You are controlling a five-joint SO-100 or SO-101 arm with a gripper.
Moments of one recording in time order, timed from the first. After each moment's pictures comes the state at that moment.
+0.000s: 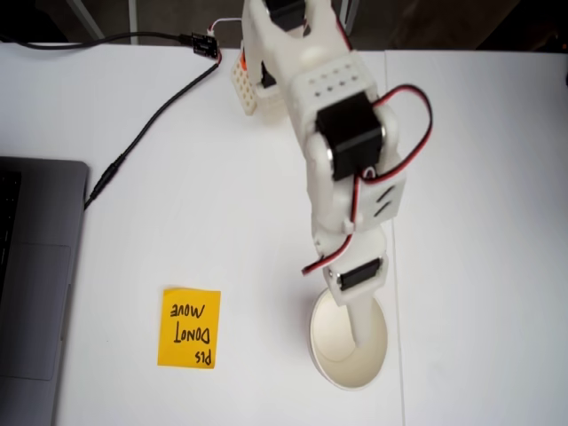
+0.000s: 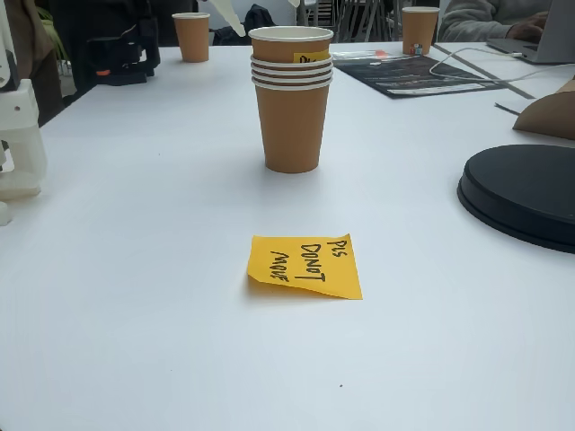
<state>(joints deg) -19.8 88.0 64.2 93.5 0.3</state>
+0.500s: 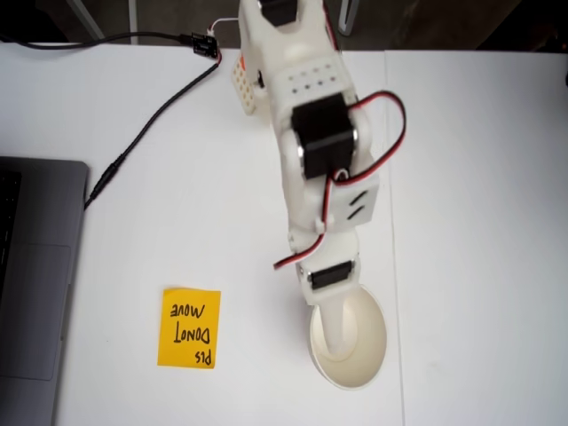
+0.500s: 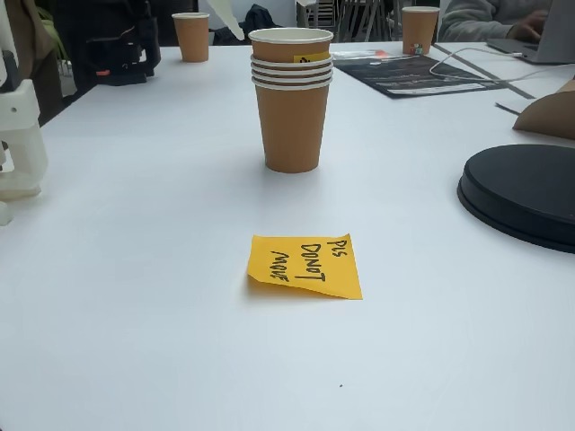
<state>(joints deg) -13.2 92.5 69.2 93.5 0.0</state>
